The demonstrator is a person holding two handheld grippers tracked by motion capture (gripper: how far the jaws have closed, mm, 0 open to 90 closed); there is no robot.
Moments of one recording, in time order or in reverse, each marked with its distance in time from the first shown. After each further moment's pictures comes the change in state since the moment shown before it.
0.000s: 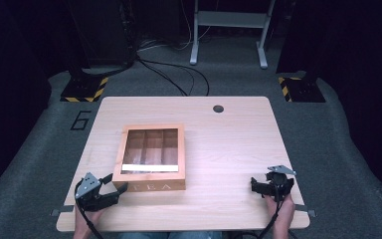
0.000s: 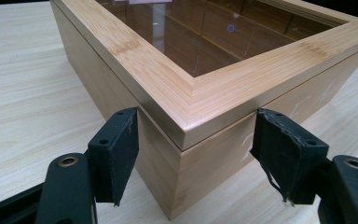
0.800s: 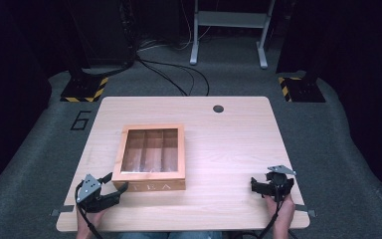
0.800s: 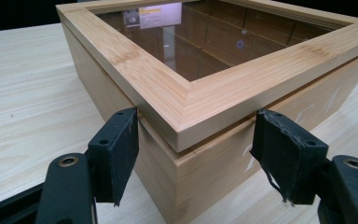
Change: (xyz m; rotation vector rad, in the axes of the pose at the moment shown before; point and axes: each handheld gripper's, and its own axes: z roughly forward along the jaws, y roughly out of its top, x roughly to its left) left arm -0.006 -0.001 0.000 -0.054 0.039 0.039; right arm 0.000 0.000 0.000 0.000 0.000 0.000
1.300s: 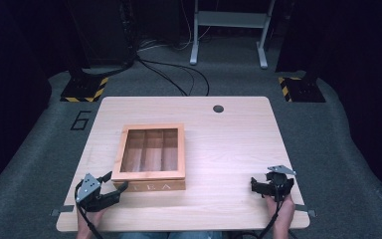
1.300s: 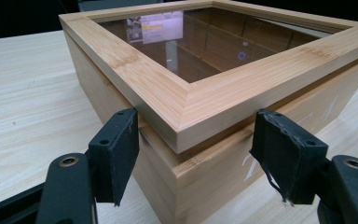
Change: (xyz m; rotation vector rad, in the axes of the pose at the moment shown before) left arm 0.000 0.003 0.000 -0.021 0.001 0.000; right arm 0.000 0.000 0.000 -0.002 0.000 0.000
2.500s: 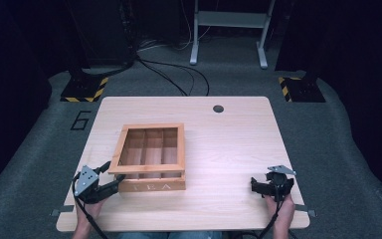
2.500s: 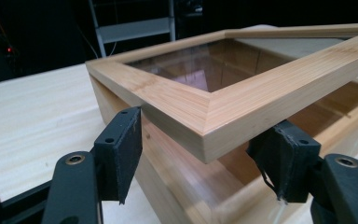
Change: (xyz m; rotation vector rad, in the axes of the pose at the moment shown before) left arm 0.007 0.028 0.003 -0.074 0.058 0.066; right arm 0.000 0.000 0.000 0.003 0.002 0.000
